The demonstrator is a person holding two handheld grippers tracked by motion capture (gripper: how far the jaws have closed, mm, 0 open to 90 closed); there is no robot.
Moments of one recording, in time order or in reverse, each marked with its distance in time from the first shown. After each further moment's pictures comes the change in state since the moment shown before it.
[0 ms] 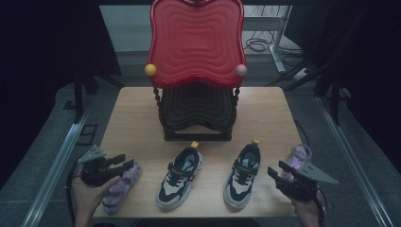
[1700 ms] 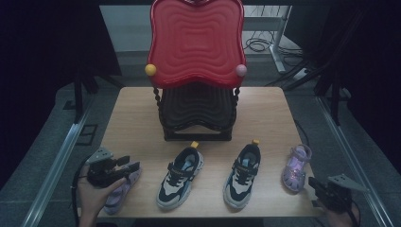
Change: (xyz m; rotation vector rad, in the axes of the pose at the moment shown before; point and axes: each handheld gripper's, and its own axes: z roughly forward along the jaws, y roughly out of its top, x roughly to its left) left arm -0.011 0.001 0.009 0.038 -0.003 0.027; right arm -0.082 -0.046 -0.044 0.226 -0.262 0.058
